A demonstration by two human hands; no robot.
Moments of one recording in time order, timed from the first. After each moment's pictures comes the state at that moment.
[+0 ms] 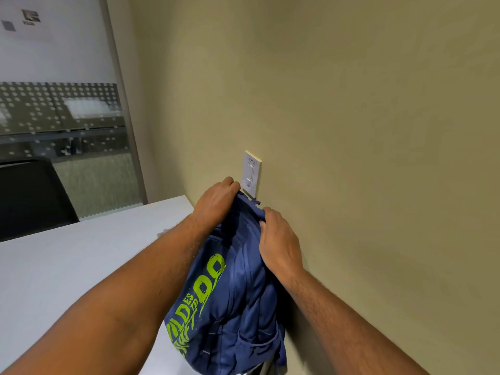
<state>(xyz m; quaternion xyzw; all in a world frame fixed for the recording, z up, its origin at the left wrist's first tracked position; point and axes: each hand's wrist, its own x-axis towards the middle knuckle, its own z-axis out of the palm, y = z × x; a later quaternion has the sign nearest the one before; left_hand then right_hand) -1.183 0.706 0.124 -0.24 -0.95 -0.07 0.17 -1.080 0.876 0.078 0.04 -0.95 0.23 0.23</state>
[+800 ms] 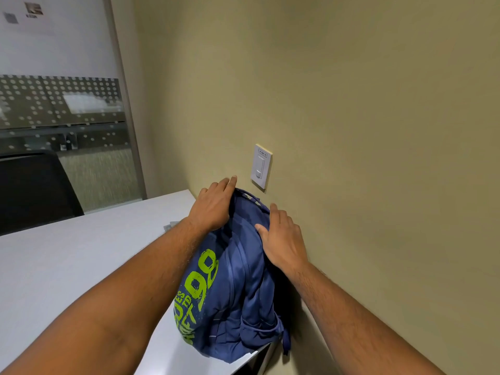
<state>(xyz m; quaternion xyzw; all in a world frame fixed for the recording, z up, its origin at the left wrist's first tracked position) -1.145 0.658 0.101 -0.21 -0.96 -0.09 0.15 -1.059 0.854 0.065 0.01 -0.98 0.12 0.18</state>
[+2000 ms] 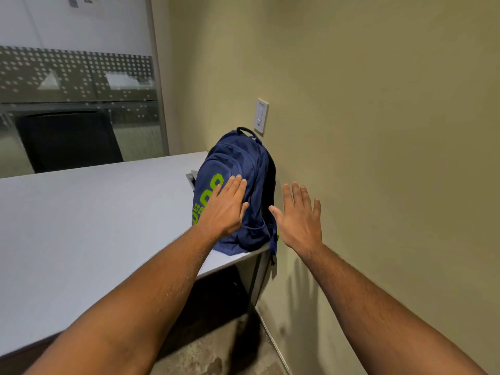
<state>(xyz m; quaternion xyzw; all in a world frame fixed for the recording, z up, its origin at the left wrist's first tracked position) -0.822 0.689 0.047 -0.18 -0.97 -0.10 0.15 -0.789 0.900 0.051 0.01 -0.99 0.02 0.16</state>
